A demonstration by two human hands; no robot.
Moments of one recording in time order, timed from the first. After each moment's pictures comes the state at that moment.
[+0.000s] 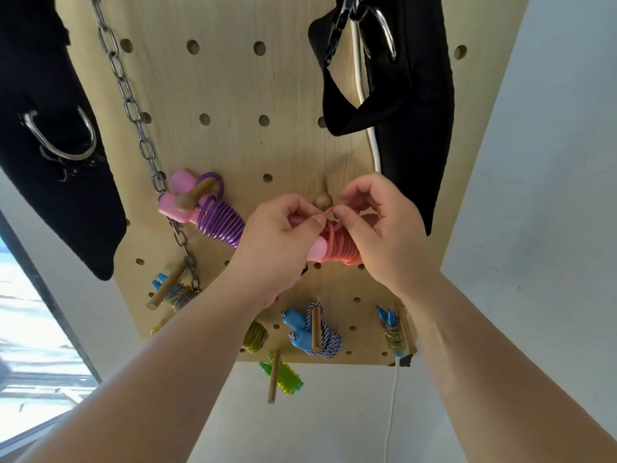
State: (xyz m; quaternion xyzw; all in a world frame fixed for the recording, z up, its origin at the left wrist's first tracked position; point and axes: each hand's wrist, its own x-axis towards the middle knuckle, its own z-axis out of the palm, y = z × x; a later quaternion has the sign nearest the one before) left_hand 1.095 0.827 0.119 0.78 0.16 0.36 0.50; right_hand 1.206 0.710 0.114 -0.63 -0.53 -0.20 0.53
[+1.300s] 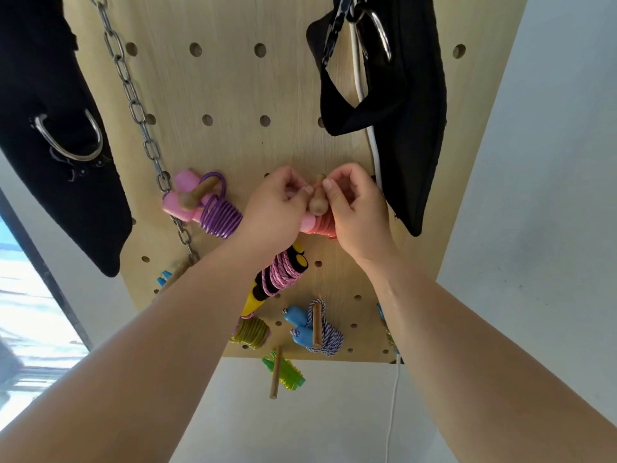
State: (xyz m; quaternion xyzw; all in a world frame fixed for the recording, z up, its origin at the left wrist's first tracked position) left_hand 1.131 0.861 0.129 0.80 0.18 0.38 0.44; right_hand 1.231 0.762 0.106 -0.64 -0.45 -0.14 0.61
